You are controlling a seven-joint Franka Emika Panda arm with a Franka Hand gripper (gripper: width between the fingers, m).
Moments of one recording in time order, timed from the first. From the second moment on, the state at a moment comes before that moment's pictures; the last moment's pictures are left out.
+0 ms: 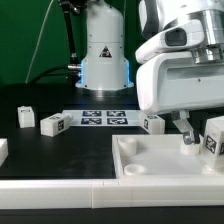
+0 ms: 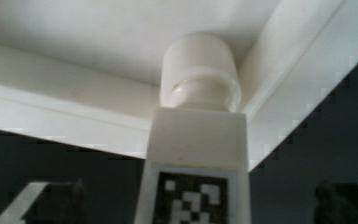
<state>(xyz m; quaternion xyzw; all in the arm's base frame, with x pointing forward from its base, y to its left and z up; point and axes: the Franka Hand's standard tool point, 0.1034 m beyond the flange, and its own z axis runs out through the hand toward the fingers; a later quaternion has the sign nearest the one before) 0.619 0.116 0.072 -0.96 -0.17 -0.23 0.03</state>
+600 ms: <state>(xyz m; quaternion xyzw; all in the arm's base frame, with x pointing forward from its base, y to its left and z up) 0.621 0.117 0.092 -0.97 -0.17 -0.19 0.04</state>
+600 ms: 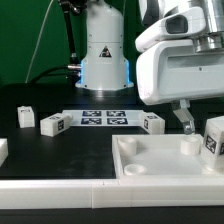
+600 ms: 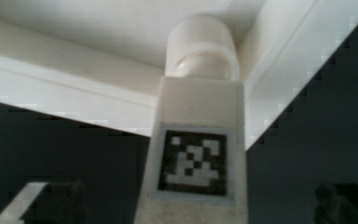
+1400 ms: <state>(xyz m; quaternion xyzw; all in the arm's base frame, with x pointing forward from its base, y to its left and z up) 0.621 0.114 0.089 -0.98 -0.17 0.06 0.06</state>
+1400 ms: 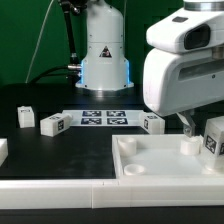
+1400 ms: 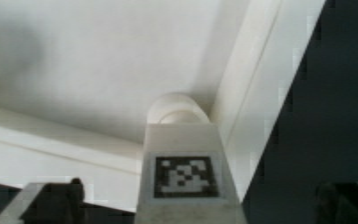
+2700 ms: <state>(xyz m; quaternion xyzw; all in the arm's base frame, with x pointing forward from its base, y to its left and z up) 0.621 0.116 0.089 -1.00 -0.04 0.08 0.05</state>
